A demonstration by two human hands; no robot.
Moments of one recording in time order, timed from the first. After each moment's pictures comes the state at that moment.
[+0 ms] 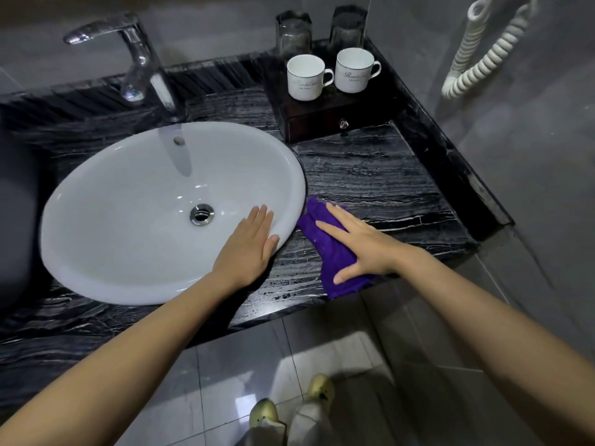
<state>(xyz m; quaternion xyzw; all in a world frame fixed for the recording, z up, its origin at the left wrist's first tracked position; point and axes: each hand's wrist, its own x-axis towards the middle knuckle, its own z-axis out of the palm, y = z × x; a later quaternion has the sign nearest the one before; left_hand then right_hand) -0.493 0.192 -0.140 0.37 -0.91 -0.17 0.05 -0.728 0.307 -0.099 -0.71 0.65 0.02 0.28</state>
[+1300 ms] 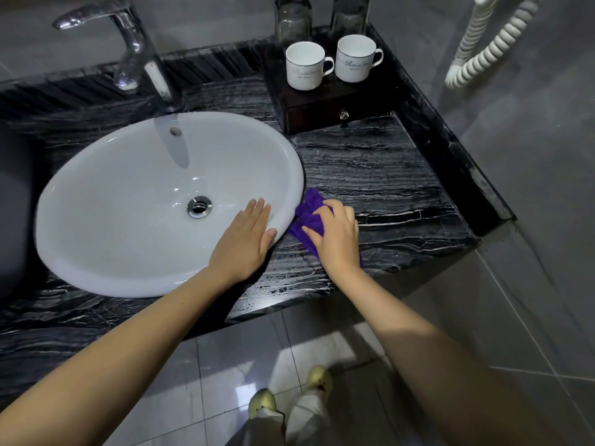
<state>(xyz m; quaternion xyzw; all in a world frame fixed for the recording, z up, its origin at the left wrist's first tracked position) -0.494 0.194 -0.140 0.38 -0.91 -0.15 0.04 -0.656 0.286 -0.132 -0.49 0.81 -0.30 0.07</state>
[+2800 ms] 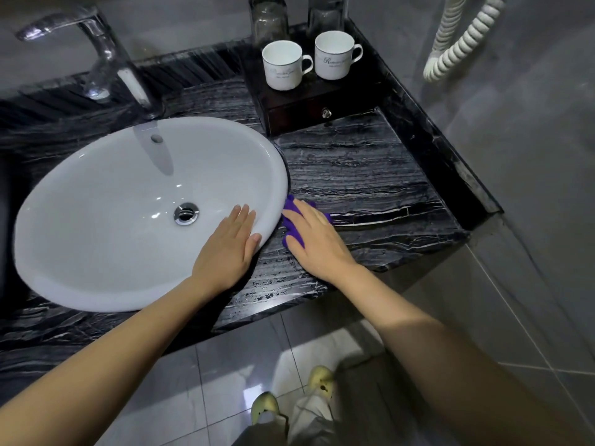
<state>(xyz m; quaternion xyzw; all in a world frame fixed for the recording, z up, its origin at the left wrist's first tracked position) -0.495 0.196 -0.137 0.38 -0.91 -0.15 0.04 -0.672 0.294 -0.125 -0.63 0.72 -0.23 0.19</state>
